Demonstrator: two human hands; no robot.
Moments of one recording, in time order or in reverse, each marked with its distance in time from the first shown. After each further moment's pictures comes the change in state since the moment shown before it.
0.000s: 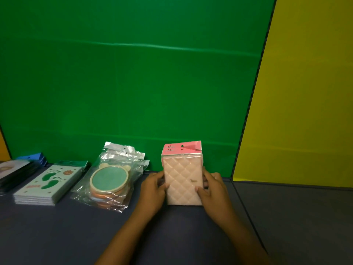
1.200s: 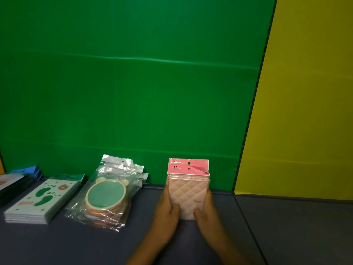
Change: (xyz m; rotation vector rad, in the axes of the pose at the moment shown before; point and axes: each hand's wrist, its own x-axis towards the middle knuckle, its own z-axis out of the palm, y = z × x) left_hand -0.009 -0.003 0.036 -0.220 -0.073 0.073; right_hand 0.004 0.022 0.033 0.233 -0.030 0.125
